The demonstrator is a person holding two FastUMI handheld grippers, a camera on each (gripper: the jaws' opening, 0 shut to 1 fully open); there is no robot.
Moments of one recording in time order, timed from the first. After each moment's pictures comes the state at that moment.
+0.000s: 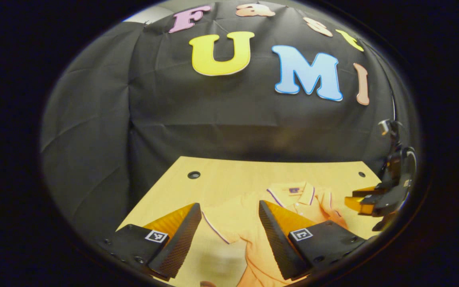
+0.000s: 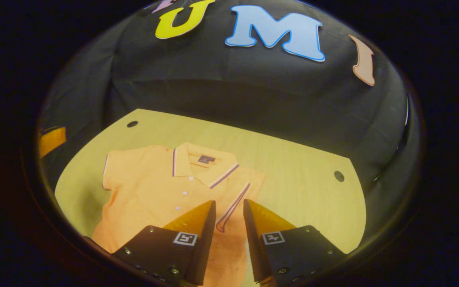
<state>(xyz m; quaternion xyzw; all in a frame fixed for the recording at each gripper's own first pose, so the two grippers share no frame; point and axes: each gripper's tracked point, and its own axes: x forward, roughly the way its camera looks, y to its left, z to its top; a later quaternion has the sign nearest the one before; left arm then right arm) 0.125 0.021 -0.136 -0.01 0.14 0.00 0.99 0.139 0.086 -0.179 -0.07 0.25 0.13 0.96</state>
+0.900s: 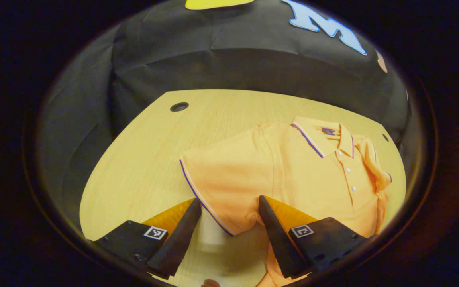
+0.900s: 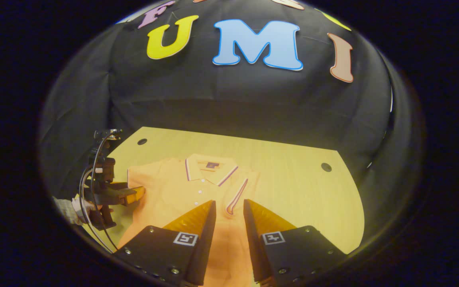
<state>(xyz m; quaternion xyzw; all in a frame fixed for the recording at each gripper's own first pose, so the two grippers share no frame) 0.211 0.038 -0.338 -0.02 0.33 0.01 0.94 0.070 0.064 -0.136 -0.02 0.24 0.09 0.97</state>
